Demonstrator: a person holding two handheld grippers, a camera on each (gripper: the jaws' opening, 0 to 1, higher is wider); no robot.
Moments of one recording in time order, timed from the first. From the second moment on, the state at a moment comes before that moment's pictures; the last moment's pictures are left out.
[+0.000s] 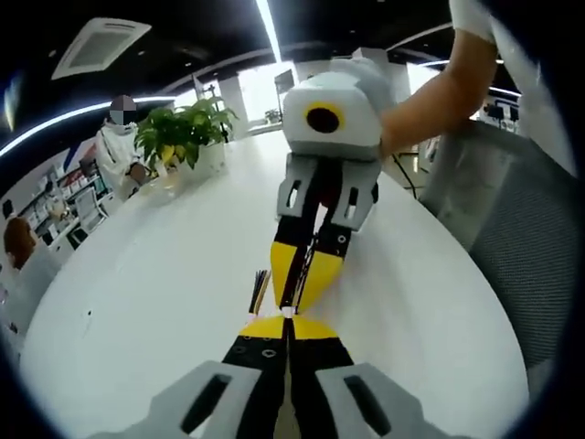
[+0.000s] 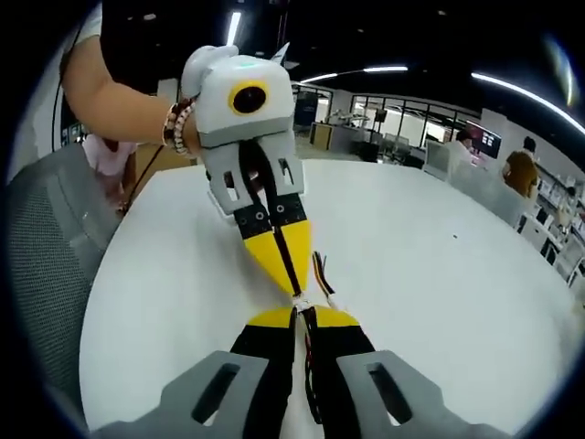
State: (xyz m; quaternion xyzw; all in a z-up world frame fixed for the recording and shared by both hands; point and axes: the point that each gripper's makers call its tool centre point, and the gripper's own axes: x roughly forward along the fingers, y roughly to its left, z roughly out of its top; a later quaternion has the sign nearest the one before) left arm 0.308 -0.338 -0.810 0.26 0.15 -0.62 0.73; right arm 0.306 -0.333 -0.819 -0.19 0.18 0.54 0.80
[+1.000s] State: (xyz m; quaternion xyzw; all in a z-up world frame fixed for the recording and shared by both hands) left arm 0.308 -0.320 -0.836 0.28 0.18 -0.60 0.73; right arm 0.303 -0.337 -0.826 -0.19 0.19 0.54 0.79
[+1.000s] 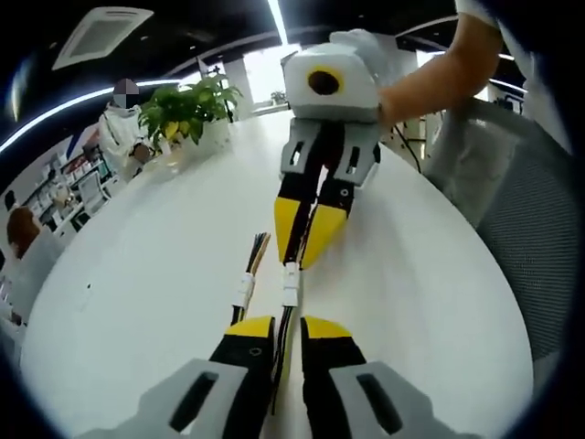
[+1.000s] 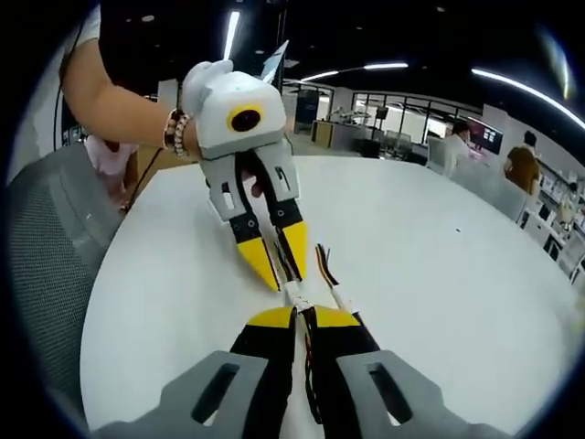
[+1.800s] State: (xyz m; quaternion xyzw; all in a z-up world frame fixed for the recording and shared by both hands) left arm 0.309 -0.319 -0.839 0.28 0.18 -0.60 0.73; right arm 0.302 -0.338 -0.831 -0.18 0.20 0.54 0.79
